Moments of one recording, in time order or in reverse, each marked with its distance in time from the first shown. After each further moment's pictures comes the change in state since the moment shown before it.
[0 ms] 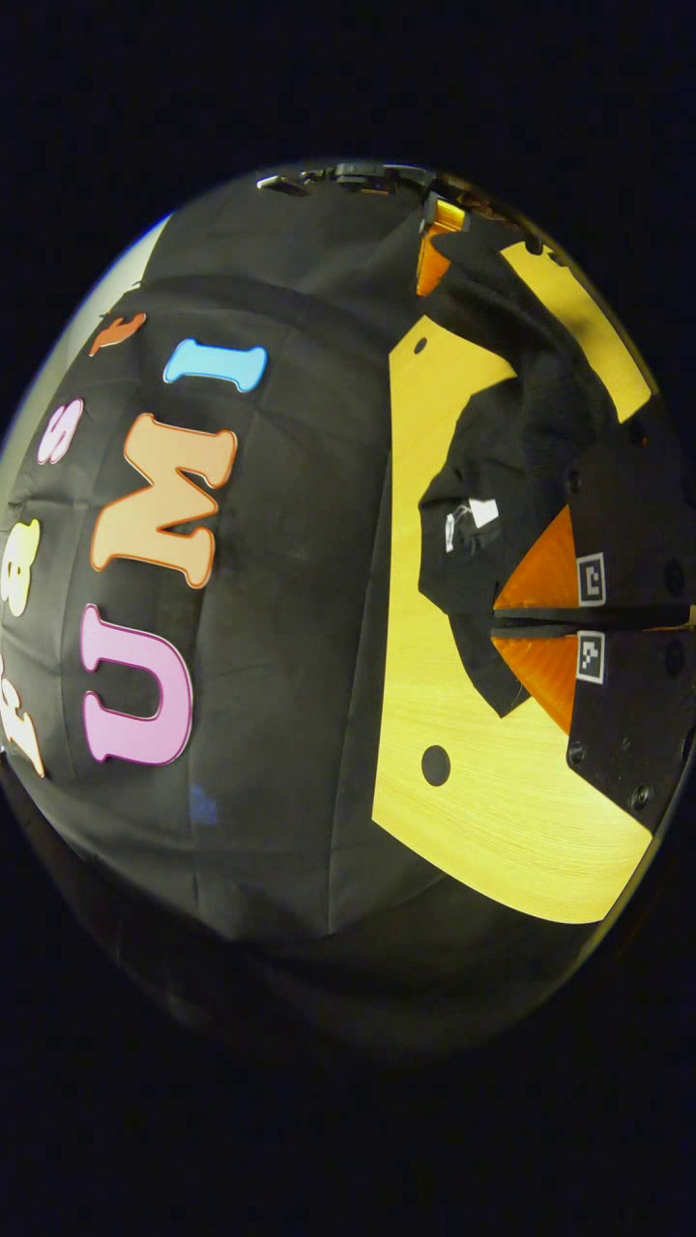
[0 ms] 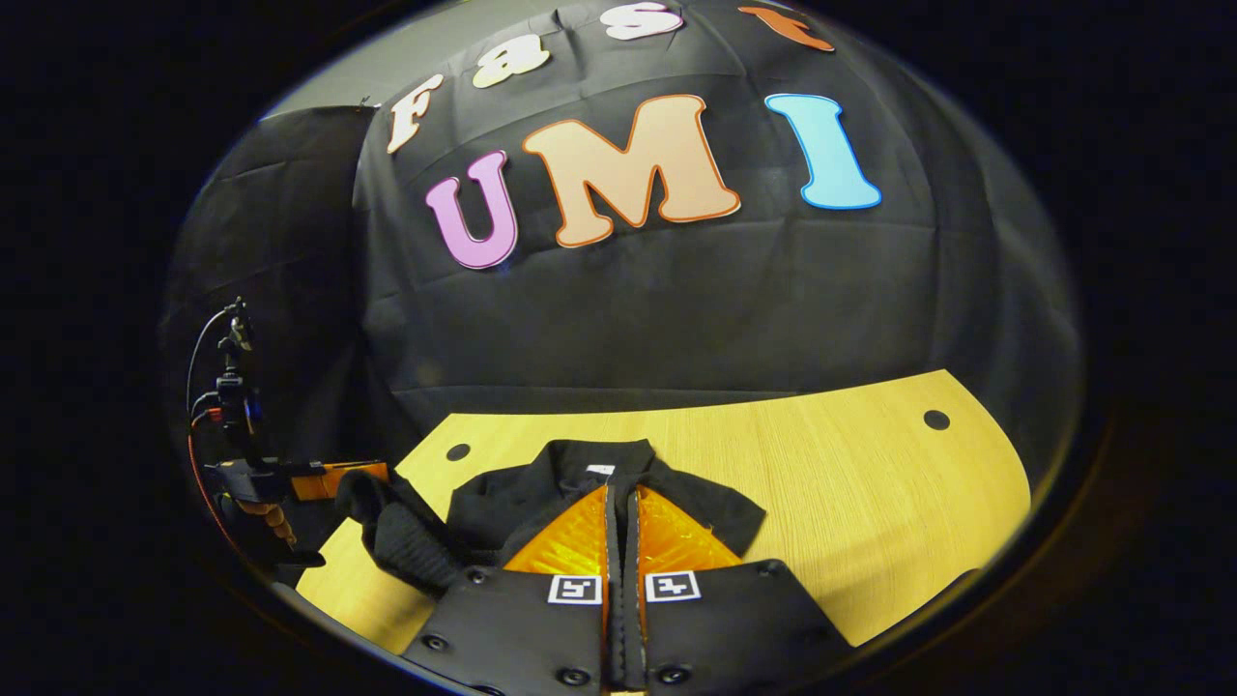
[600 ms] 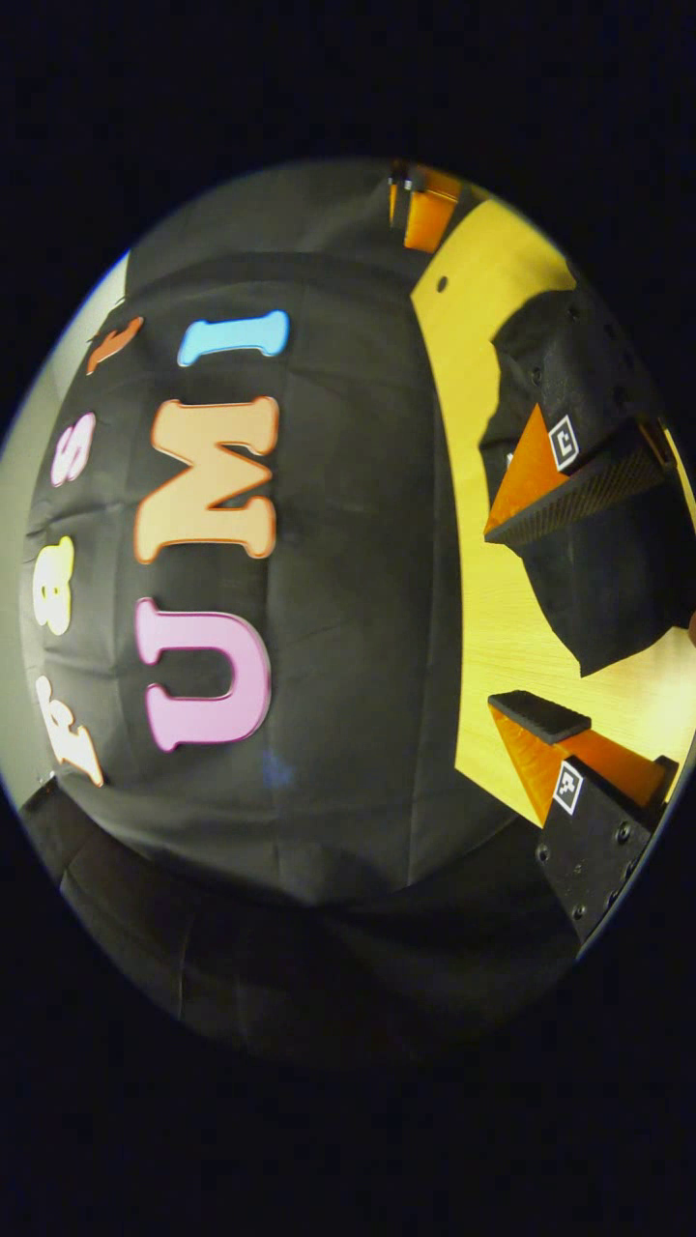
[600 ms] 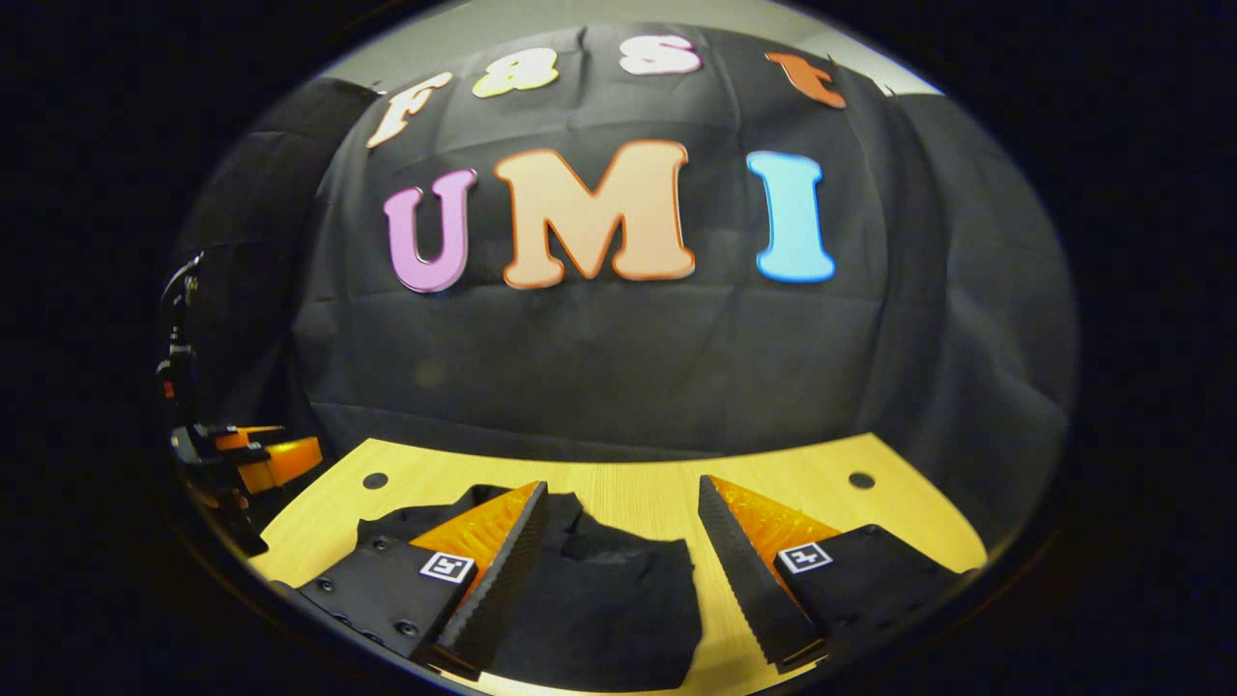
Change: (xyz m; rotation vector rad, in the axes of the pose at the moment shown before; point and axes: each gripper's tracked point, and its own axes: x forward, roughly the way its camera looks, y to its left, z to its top) left arm -0.039 0.006 0.091 0.067 -0.322 0.151; right arm -0.043 -0.004 0.047 -0.124 -0.219 -0.214
